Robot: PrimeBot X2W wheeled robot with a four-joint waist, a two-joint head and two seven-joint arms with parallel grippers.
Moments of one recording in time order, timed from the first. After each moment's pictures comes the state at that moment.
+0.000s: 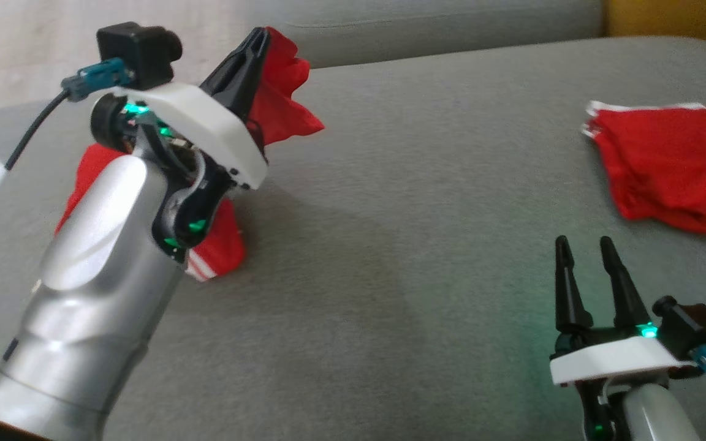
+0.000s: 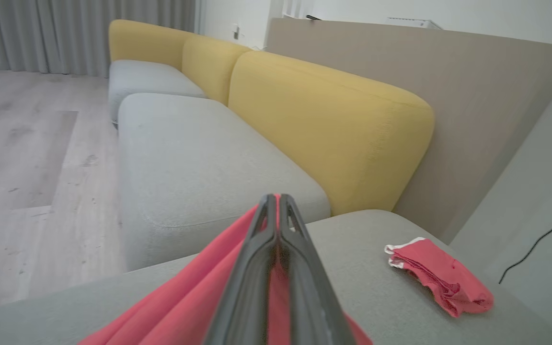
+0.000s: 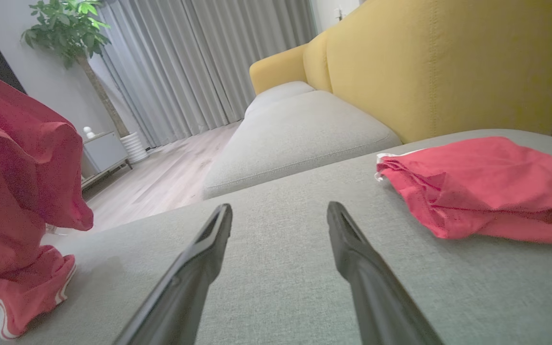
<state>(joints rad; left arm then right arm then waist) -0.80 0.26 -0.57 0.31 -0.80 -0.04 0.26 -0.03 -0.04 0.06 0.23 0.31 0.13 -0.25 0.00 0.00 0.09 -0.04</state>
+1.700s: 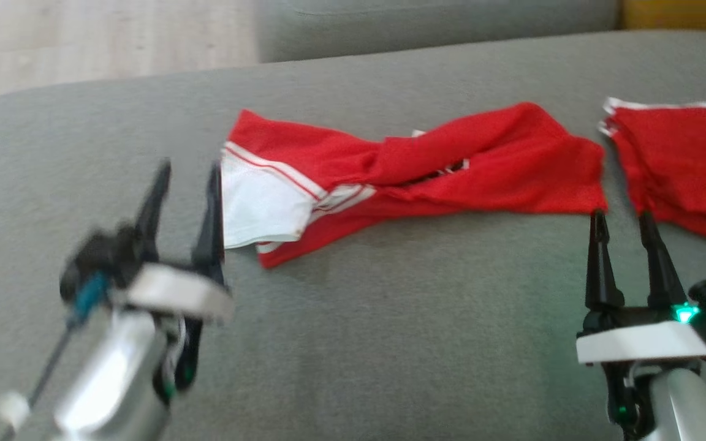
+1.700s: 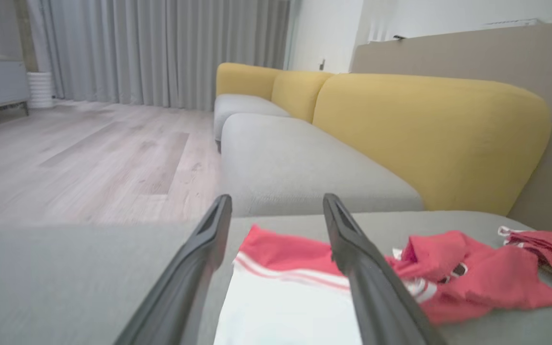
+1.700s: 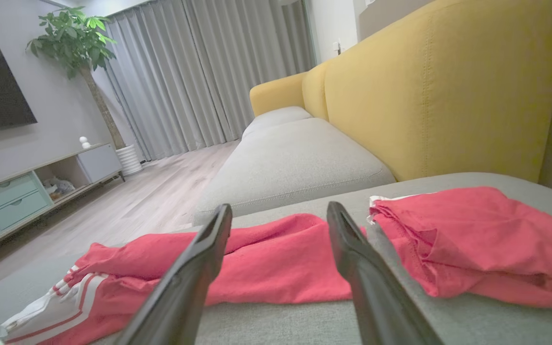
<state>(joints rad) -0.47 0.33 -0.57 0.32 -0.66 0.10 -0.24 -0.06 -0.04 -0.01 0.15 0.27 0.13 -0.25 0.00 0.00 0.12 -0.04</state>
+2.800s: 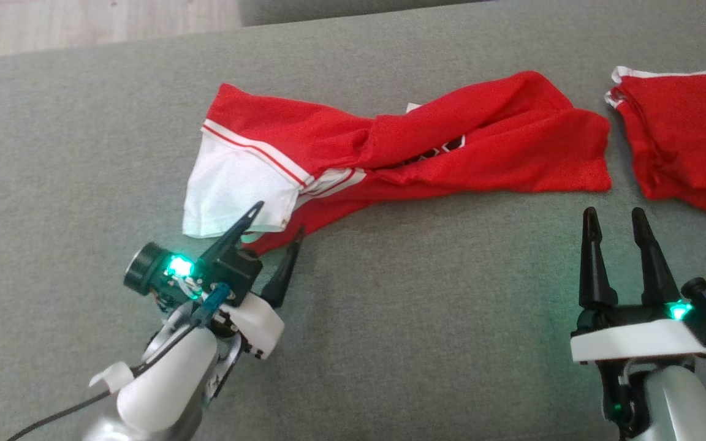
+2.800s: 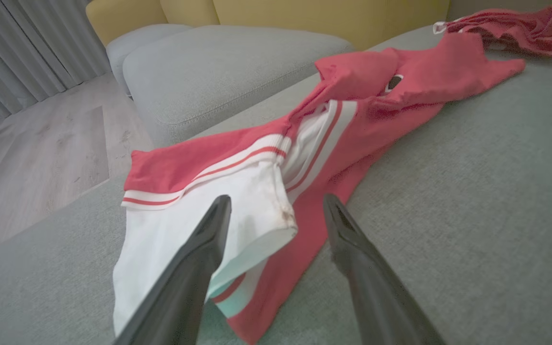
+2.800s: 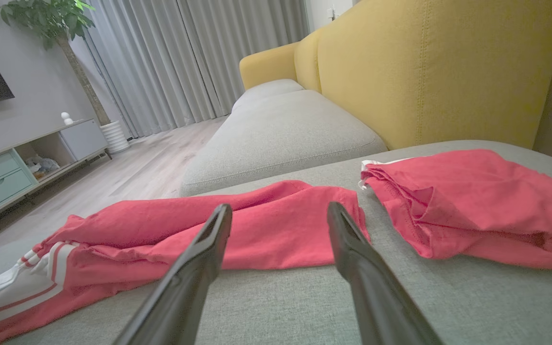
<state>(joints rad) -0.47 0.28 -0.72 0.44 -0.24 0.06 -0.08 -0.06 -0.04 0.00 0.16 0.26 0.13 -0.25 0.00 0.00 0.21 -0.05</state>
